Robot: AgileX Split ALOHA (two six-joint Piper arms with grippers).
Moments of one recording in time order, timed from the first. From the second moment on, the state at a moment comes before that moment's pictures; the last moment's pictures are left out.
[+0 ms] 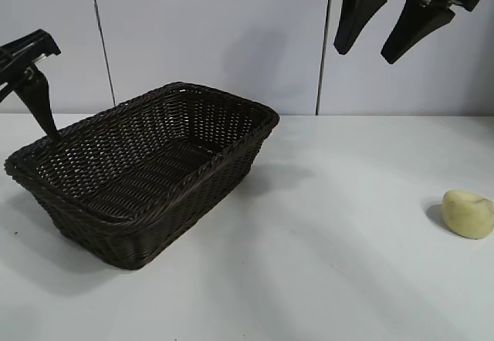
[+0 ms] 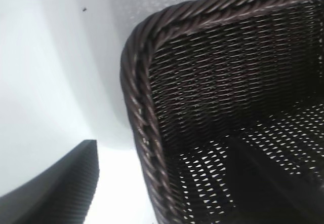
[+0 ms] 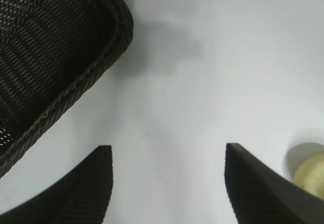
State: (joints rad) left arm -0.27 1.54 -0.93 -0.19 0.69 -0.85; right arm 0.21 1.83 -1.69 0.22 1.15 -0.08
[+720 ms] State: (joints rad) left arm -0.29 1.76 -0.92 -0.27 0.53 -0.85; right arm 0.21 1.83 -1.69 0.22 1.15 -0.08
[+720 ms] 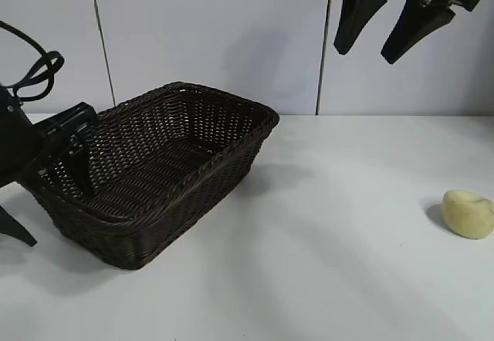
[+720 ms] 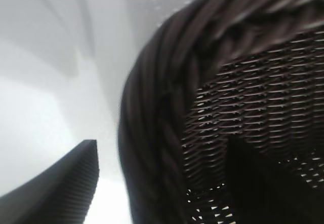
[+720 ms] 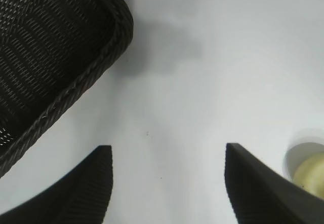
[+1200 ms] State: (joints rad) left arm -0.29 1.76 -0.92 -0.29 0.52 -0.86; right arm 0.21 1.83 -1.69 0.22 1.15 -0.08
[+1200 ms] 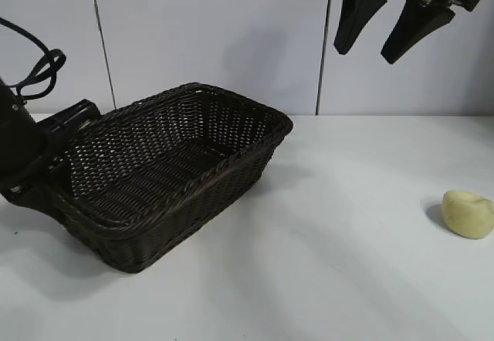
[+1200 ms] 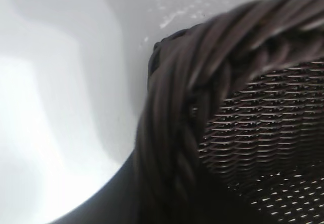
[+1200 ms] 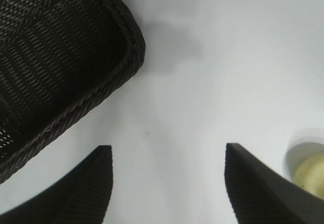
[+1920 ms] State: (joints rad) left arm -0.22 1.76 -1.15 -0.46 0.82 -0.32; right arm 0.21 1.83 -1.69 0.22 1.15 -0.08
